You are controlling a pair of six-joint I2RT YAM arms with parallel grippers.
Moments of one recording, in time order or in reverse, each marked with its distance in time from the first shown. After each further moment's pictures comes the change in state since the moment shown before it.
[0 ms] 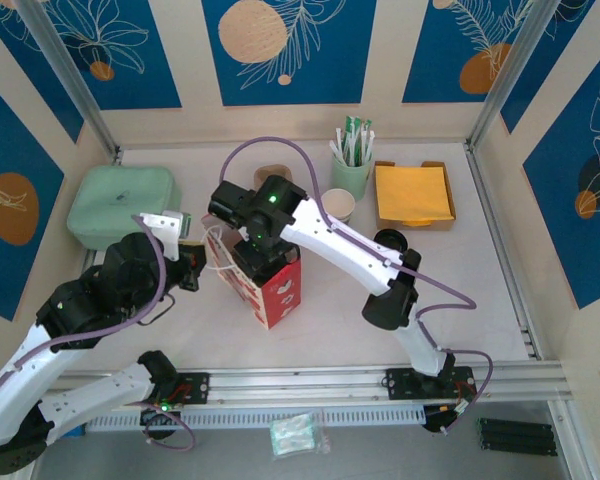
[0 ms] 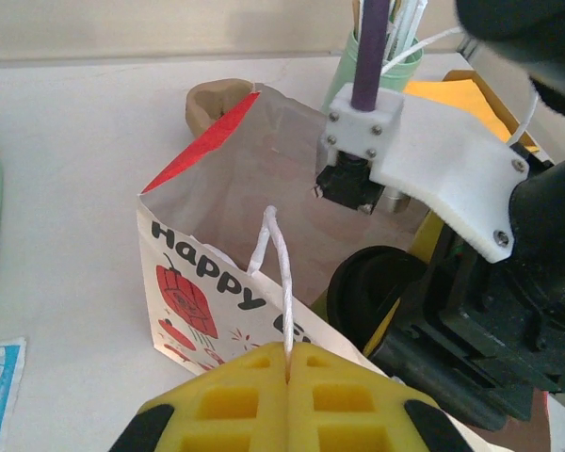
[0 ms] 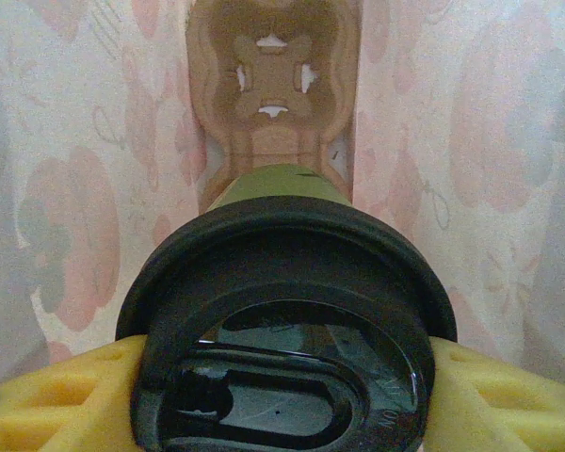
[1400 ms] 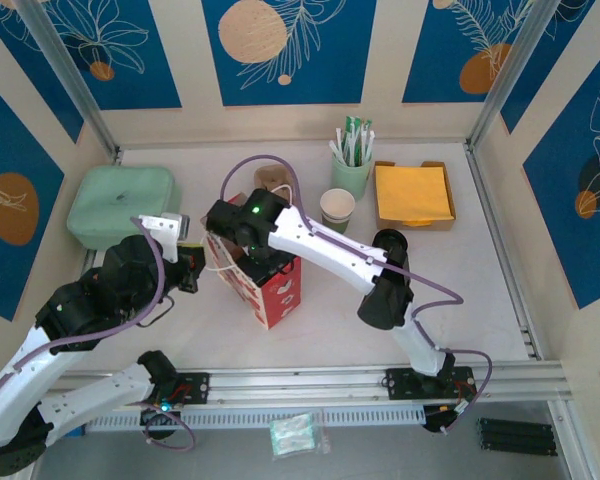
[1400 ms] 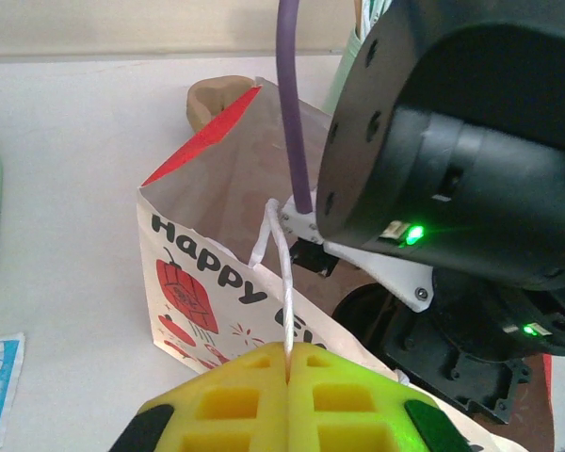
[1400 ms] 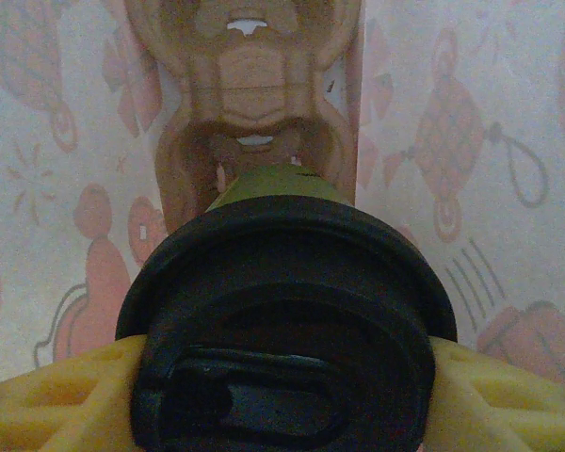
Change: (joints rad) left arm 0.000 -0.014 -0.014 0.000 0.000 -0.007; right arm 0.006 0.023 -0.142 0.001 -0.008 0.045
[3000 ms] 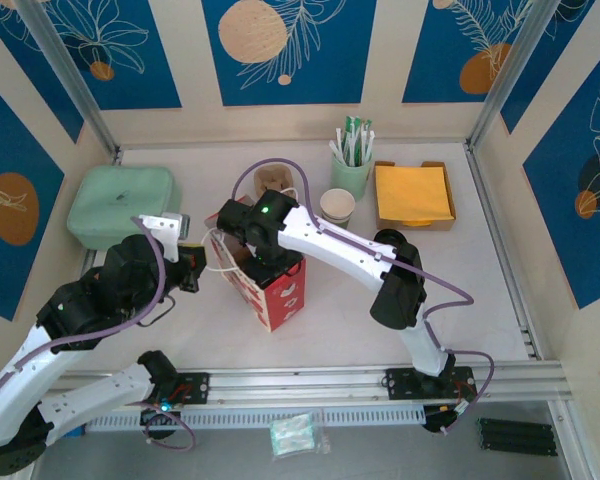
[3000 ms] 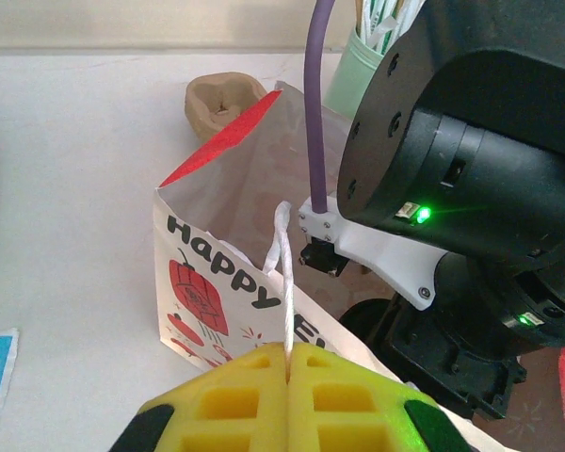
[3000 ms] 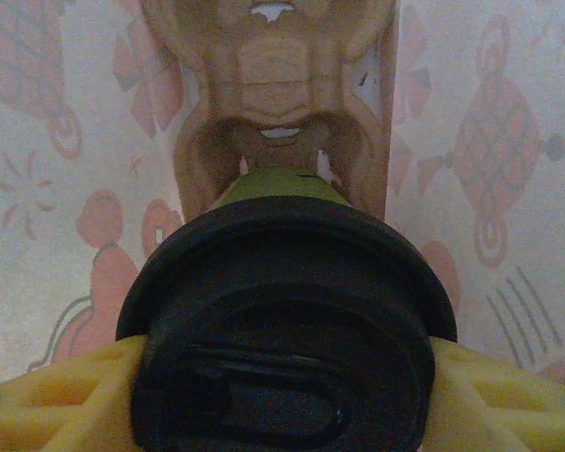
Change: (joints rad) left arm 0.000 0.006 0.000 0.000 0.003 -0.018; right arm -0.035 -0.082 -0.188 0.109 -0.098 0.015
